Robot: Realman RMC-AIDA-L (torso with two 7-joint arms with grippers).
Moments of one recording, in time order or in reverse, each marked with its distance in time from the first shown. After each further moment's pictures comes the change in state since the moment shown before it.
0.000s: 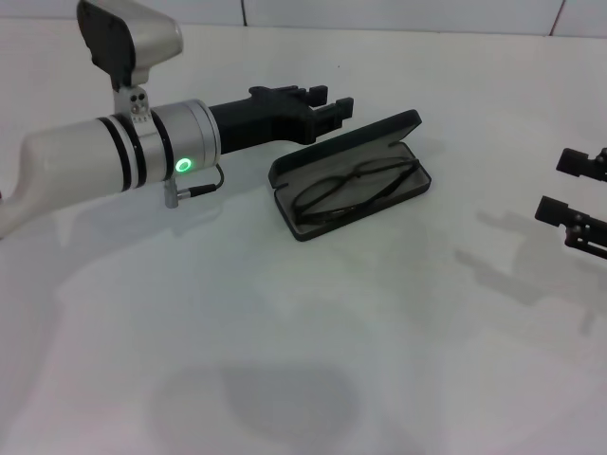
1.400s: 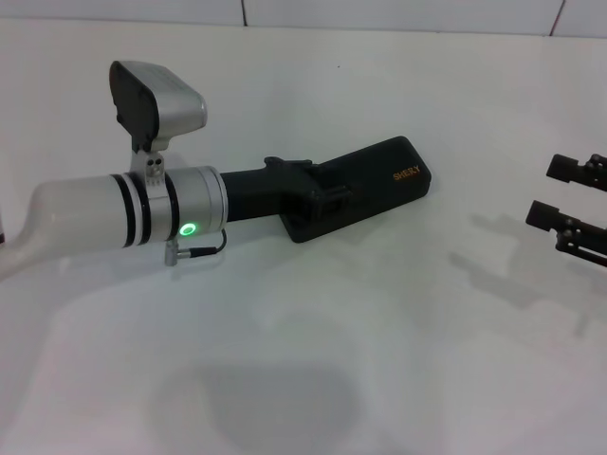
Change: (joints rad) left arm 0.062 0.001 0.001 0.066 0.164 0.004 0.025; right arm 0.012 0.005 0.002 0.040 -0.005 -0.002 0.000
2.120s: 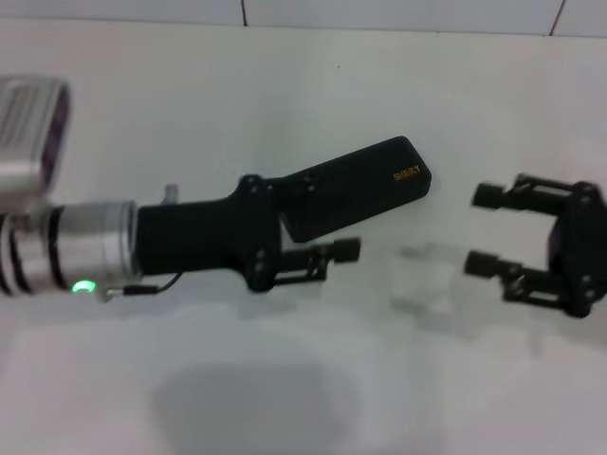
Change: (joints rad) left arm 0.107 0.063 0.000 -0.100 0.040 0.700 0.267; right arm 0.097 0.002 -0.108 0.059 -0.001 -0.139 -0.090
